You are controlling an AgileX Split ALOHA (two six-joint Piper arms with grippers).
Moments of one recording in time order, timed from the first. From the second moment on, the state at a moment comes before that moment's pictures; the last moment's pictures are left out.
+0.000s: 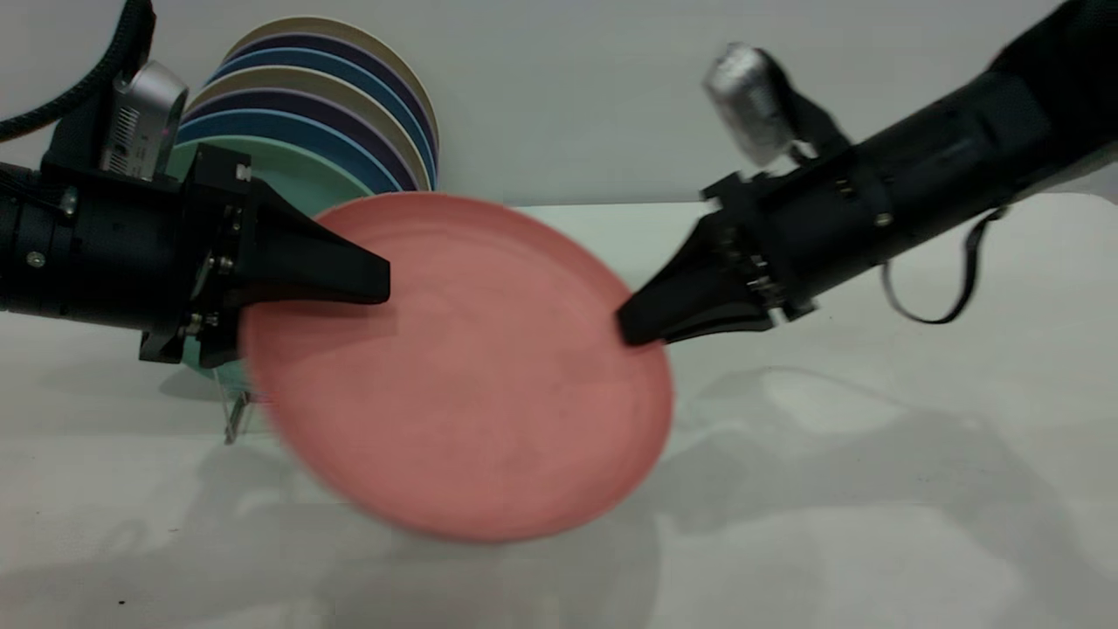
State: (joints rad) left arm -0.03 1.85 -0.64 -1.73 0.80 1.52; right arm 0.24 2.21 -1.21 1.40 0.99 -1.34
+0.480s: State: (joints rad) left arm -0.03 1.86 -0.64 -1.71 0.76 1.49; right arm 0.25 2.21 -1.21 1.48 1.01 -1.38
